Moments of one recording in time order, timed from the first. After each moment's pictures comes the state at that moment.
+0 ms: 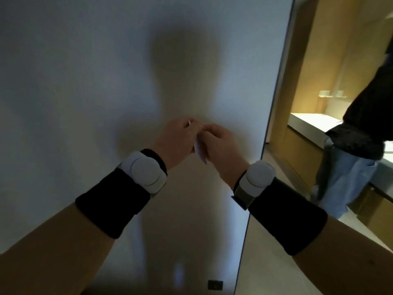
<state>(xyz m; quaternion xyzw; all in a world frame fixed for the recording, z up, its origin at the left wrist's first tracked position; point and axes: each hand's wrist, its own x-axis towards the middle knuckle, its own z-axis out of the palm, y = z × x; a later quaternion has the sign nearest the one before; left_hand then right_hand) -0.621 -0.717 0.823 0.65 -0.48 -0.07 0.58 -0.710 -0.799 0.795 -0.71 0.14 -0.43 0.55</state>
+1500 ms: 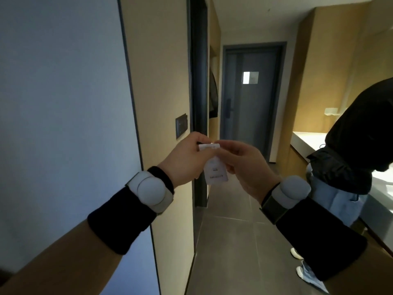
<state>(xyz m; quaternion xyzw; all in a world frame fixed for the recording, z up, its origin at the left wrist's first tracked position) -0.920 -1.090 0.827 0.71 -0.49 -0.05 0.51 -1.022 -1.231 0.796 -0.73 0.06 -0.32 0.60</state>
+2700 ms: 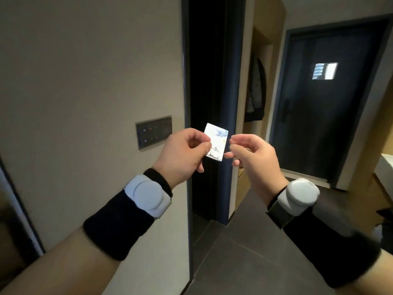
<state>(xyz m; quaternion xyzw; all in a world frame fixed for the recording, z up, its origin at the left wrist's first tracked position) -0.825 -1.465 0.807 0.73 -0.32 0.12 0.60 -0.878 -1.644 0.786 -0.70 -0.02 -0.33 0.64</state>
